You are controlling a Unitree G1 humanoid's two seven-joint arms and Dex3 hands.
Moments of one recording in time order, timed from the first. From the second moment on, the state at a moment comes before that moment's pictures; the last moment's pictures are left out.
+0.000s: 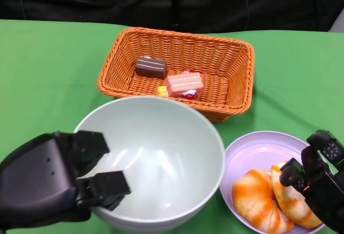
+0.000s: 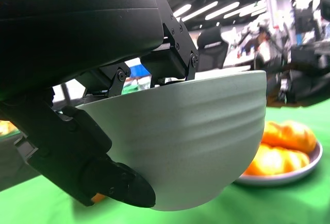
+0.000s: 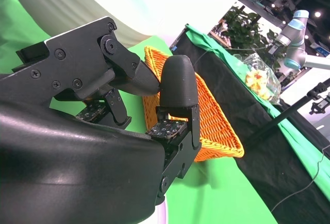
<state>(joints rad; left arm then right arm) 0.00 0.59 0.15 -0.10 0.81 -1.16 0.07 0.20 0.05 -0.25 -0.43 0.88 0.61 -0.03</state>
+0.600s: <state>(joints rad) 0.04 0.61 0.10 -0.01 1.00 -1.09 0.18 0.20 0.05 -0.26 -0.45 0.89 0.62 -0.05</state>
